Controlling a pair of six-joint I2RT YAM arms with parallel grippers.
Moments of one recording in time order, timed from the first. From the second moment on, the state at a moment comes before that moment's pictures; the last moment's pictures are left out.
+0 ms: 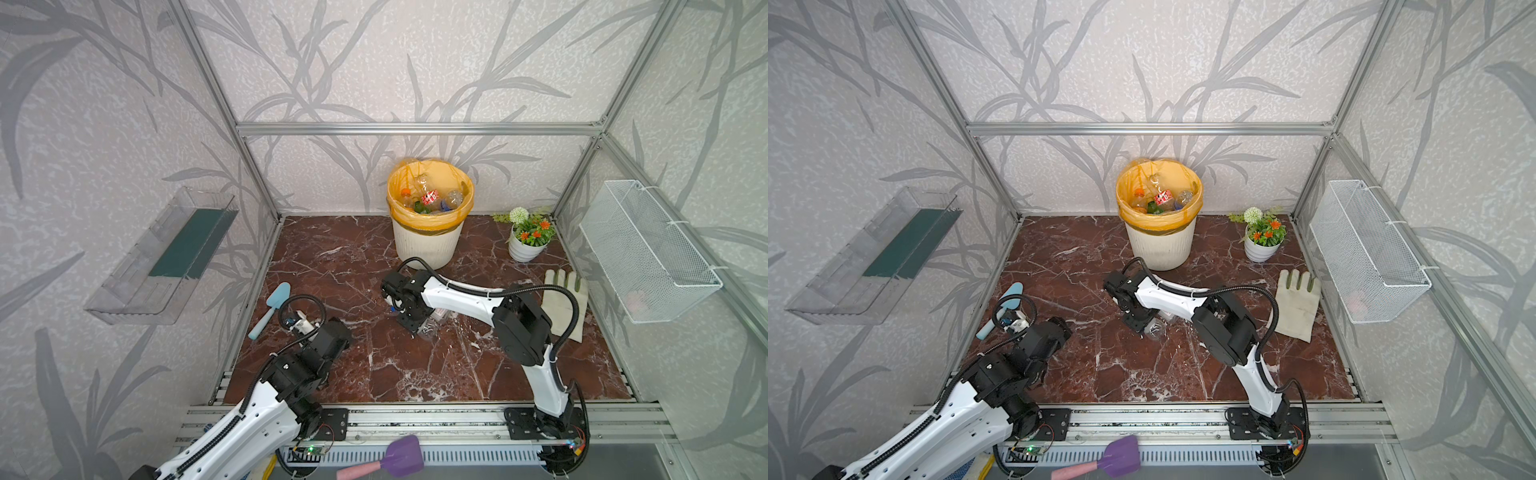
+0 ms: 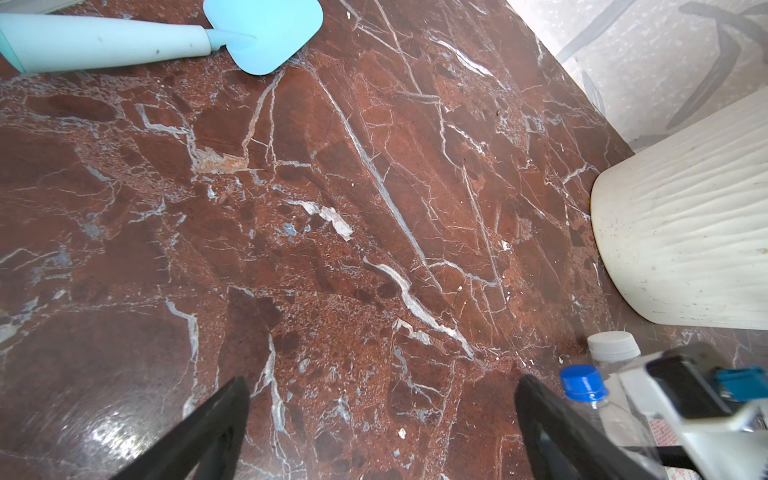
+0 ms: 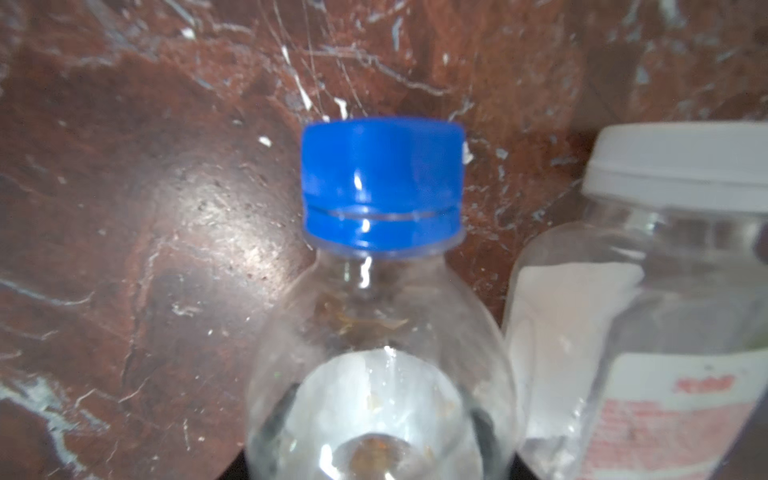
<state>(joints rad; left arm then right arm) -0.67 0.60 0.47 -0.82 -0.62 -1.27 0.94 2.09 1.66 -0.98 0.11 0.01</state>
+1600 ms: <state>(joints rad) -0.79 1.24 0.81 -0.50 -0.42 -1.16 0.54 1.65 2.19 -0.66 0.18 -0.04</state>
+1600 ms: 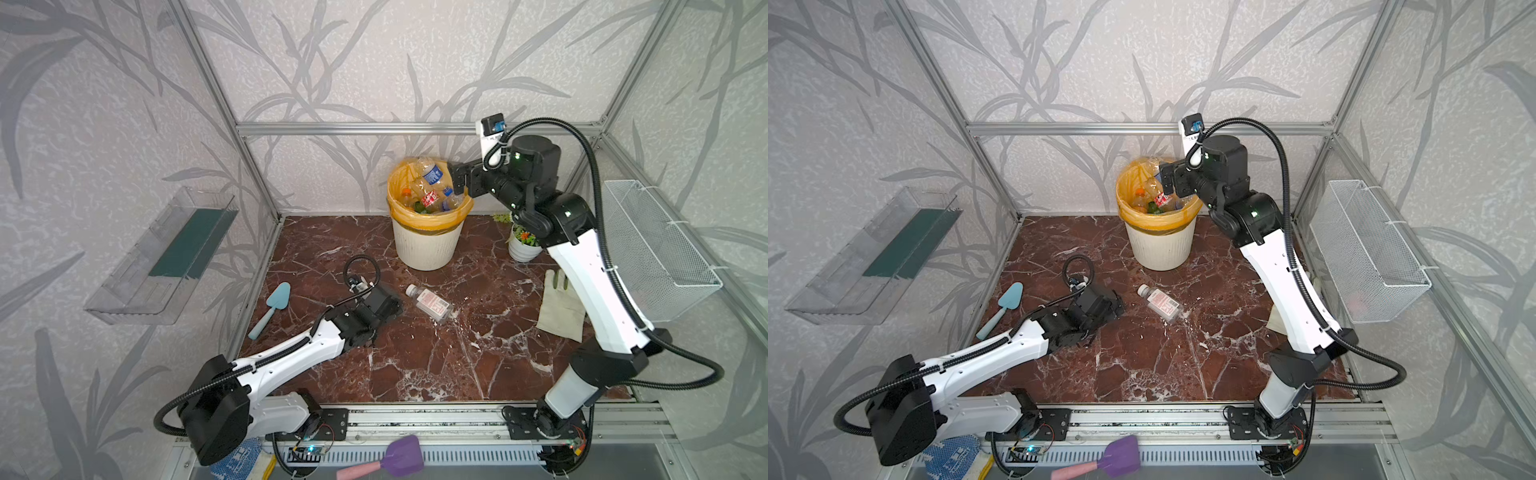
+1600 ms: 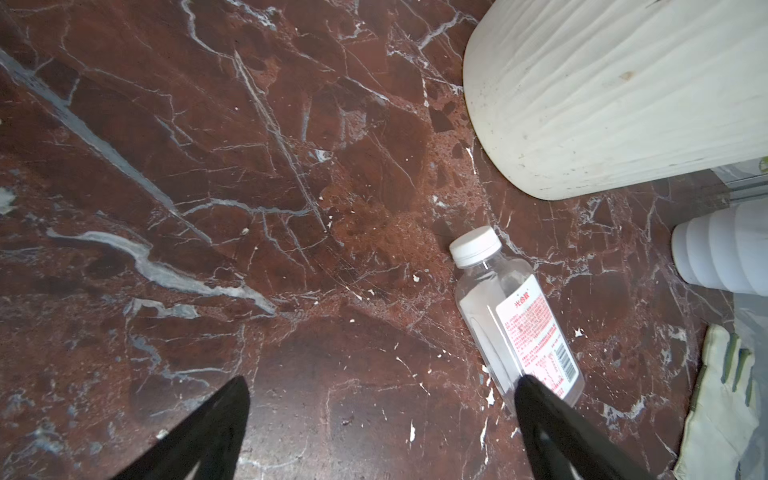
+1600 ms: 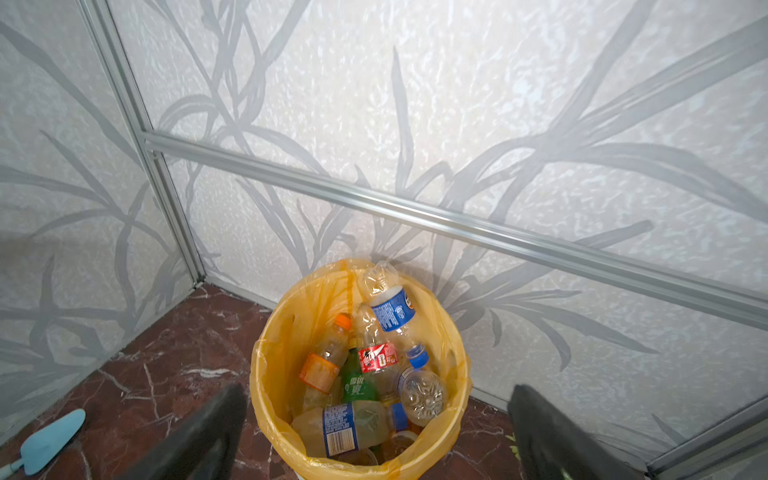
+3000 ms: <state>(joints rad) -0.86 2.08 1.65 -0.87 -0.22 -1.45 0.17 0.93 0.79 -0.64 0.17 0.16</state>
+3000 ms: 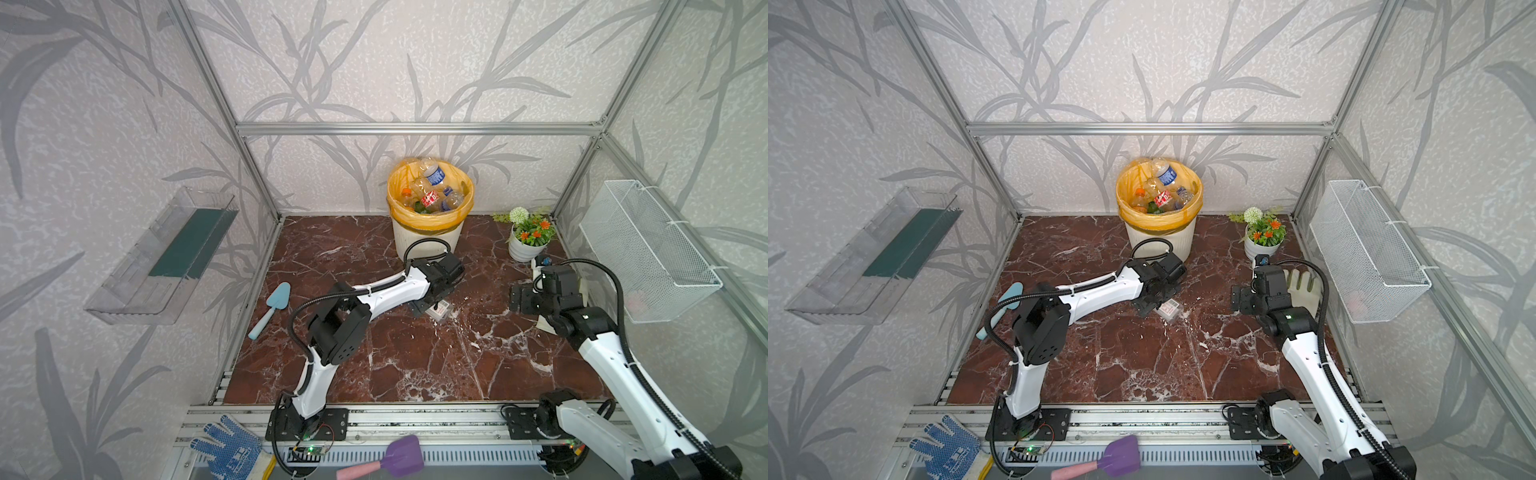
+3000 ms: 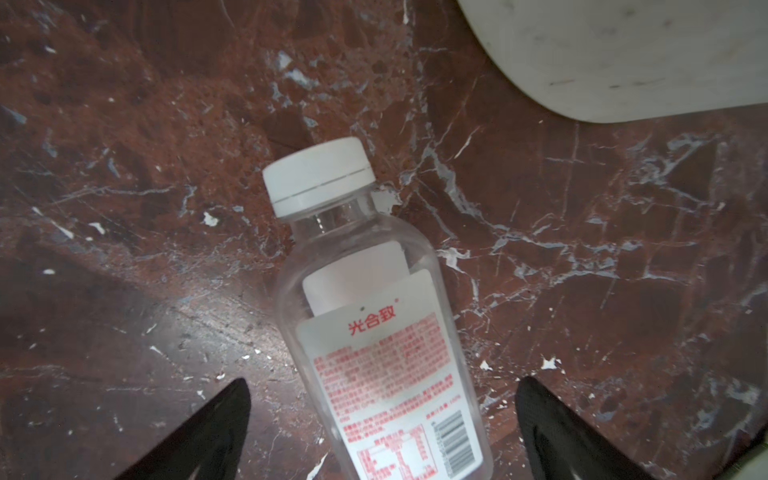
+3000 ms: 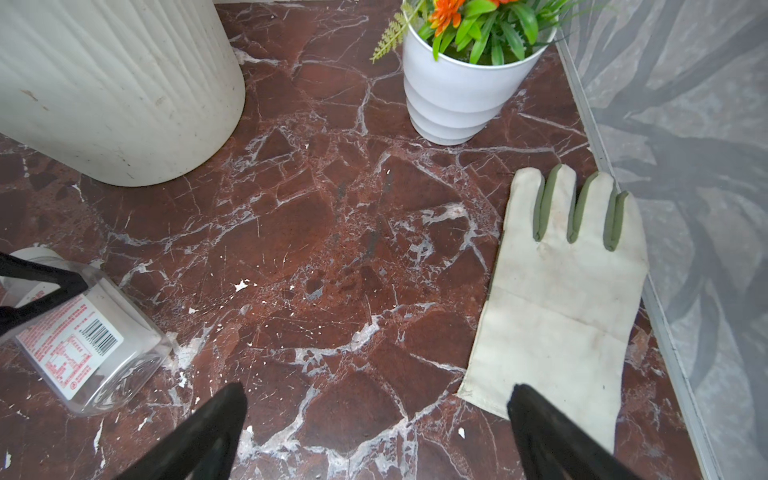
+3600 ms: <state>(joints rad) -0.84 2.09 1.55 -0.83 -0.17 -1.52 0.16 0.93 0.79 -0.64 0.15 0.16</state>
